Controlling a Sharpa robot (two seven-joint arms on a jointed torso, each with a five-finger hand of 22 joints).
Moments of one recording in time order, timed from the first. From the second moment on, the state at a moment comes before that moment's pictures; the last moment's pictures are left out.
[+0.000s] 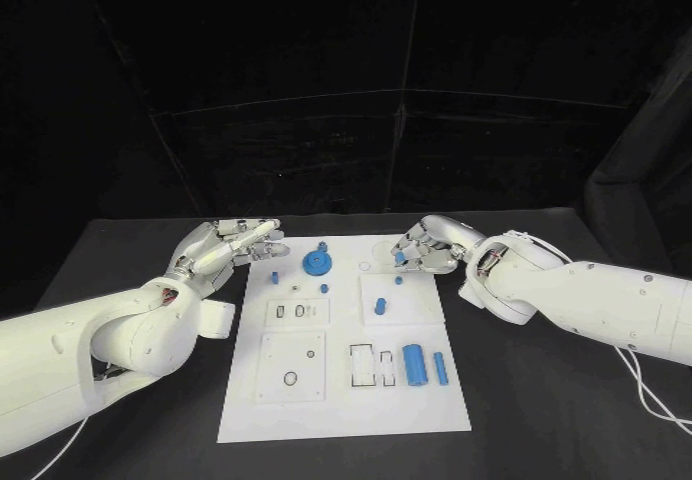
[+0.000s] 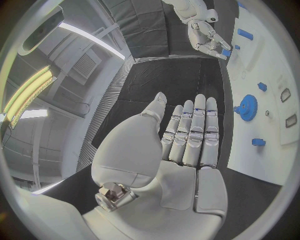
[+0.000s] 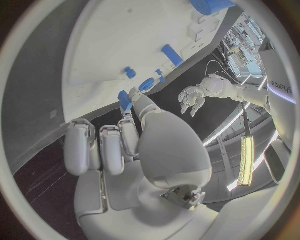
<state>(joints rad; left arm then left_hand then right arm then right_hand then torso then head) 1.28 -0.93 -0.20 1.61 0.10 -0.26 0.57 1.33 0.04 0.02 0.01 0.05 0.99 0.22 0.09 0.07 1.09 0.16 0.09 0.07 1.12 0.12 0.15 0.13 0.18 0.91 0.24 0.23 0.07 1.22 -0.83 -0.08 1.43 -1.20 -0.40 0.03 1.36 0.03 0.18 -0.07 0.14 1.09 0.12 0.13 0.07 1.42 0.03 1.30 1.31 1.47 -0.03 1.48 1.31 0.07 1.40 0.08 1.47 1.30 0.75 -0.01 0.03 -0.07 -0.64</state>
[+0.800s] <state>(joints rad) 1.28 -0.94 -0.20 1.61 0.11 -0.26 0.57 1.33 0.04 0.02 0.00 0.05 0.99 0.22 0.08 0.07 1.09 0.16 0.09 0.07 1.12 0.12 0.15 0.13 0.18 0.91 0.24 0.23 0.07 1.23 -0.58 -0.08 1.46 -1.23 -0.41 -0.15 1.34 0.03 0.19 -0.07 0.13 1.09 0.12 0.12 0.07 1.42 0.03 1.30 1.31 1.47 -0.03 1.48 1.31 0.07 1.40 0.08 1.48 1.31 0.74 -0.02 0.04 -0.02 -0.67</state>
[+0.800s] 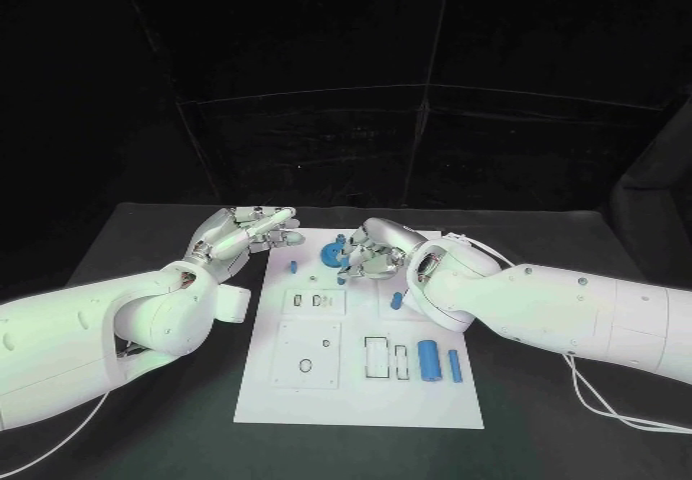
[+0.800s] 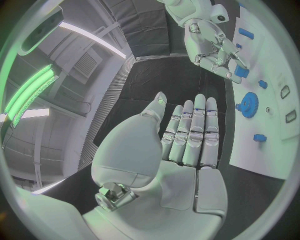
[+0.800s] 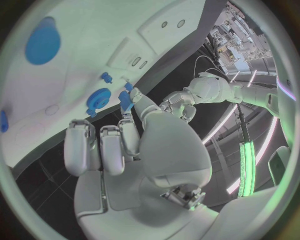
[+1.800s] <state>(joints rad) 1.29 -0.93 -0.20 1.61 0.11 -0.26 0.57 1.33 0.04 0.02 0.00 0.05 0.99 0.22 0.08 0.07 1.10 0.16 0.09 0.07 1.12 0.12 0.15 0.13 0.18 0.91 0.24 0.23 0.07 1.19 -0.46 -0.10 1.41 -1.35 -0.31 -0.22 1.34 0.03 0.19 -0.06 0.13 1.08 0.12 0.12 0.07 1.42 0.03 1.30 1.31 1.47 -0.03 1.48 1.31 0.07 1.41 0.08 1.48 1.31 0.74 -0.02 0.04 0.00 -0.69</state>
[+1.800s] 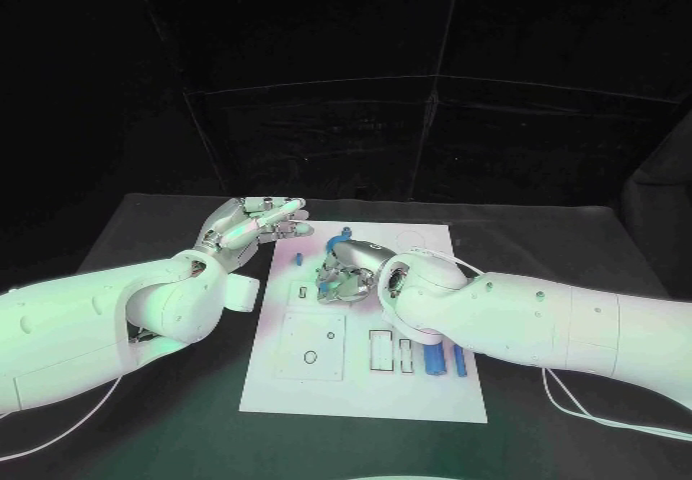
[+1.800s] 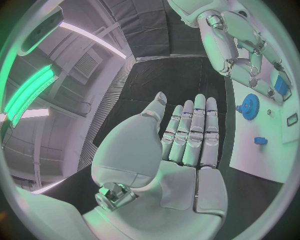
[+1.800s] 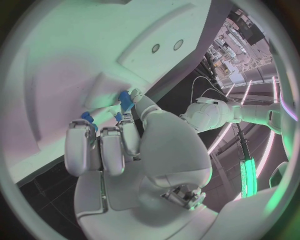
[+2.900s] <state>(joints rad) 1.29 -0.93 -0.20 1.61 0.11 -0.26 0.57 1.33 0.04 0.02 0.00 0.05 0.99 0.22 0.08 0.07 1.10 0.16 0.09 0.07 1.12 0.12 0.15 0.13 0.18 0.91 0.24 0.23 0.07 1.19 -0.48 -0.10 1.41 -1.41 -0.30 -0.23 1.33 0.02 0.19 -0.06 0.13 1.09 0.12 0.12 0.07 1.42 0.03 1.30 1.31 1.47 -0.03 1.48 1.31 0.07 1.41 0.08 1.48 1.31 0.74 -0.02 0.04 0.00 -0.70</state>
